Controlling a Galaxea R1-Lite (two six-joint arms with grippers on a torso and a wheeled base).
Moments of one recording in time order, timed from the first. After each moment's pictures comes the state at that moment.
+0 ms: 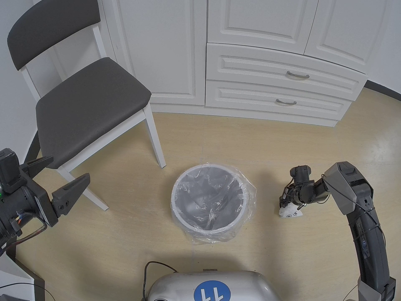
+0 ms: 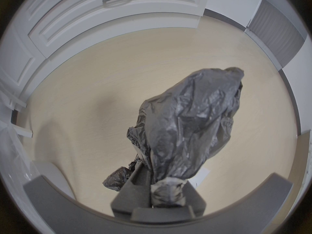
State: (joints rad) left arm -0.48 0.98 -0.51 -0.34 0.13 0.03; right arm 0.05 2.86 -1.79 -0.27 -0.23 0.43
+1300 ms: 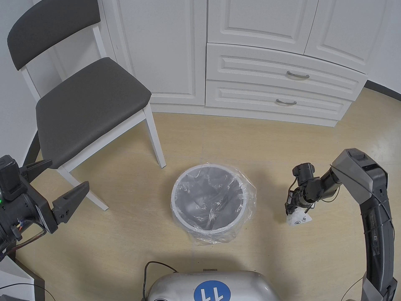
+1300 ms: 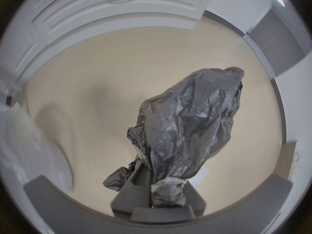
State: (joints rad) left arm -0.48 0.96 -0.48 -0.34 0.13 0.10; right arm 0.09 2.65 -1.50 -0.21 -0.30 0.38
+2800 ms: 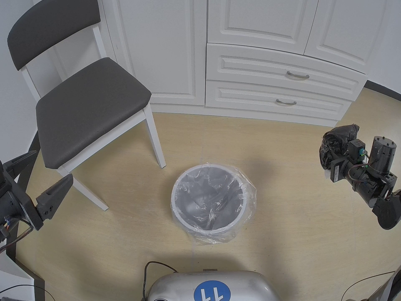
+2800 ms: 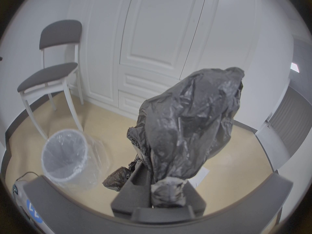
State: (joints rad) left arm -0.44 0.88 -0.48 -0.34 0.13 0.16; right arm 0.15 1.69 -0.47 -1.11 -0.20 -0.26
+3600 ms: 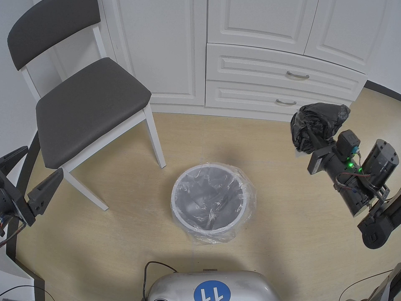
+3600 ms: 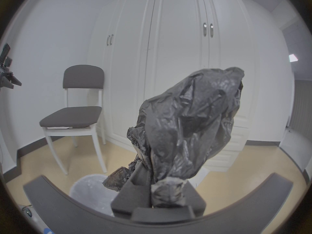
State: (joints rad) left arm -0.40 0.85 -0.49 -0.34 0.13 0.19; right arm 0.43 1.74 -0.42 -1.55 -0.22 -0.24
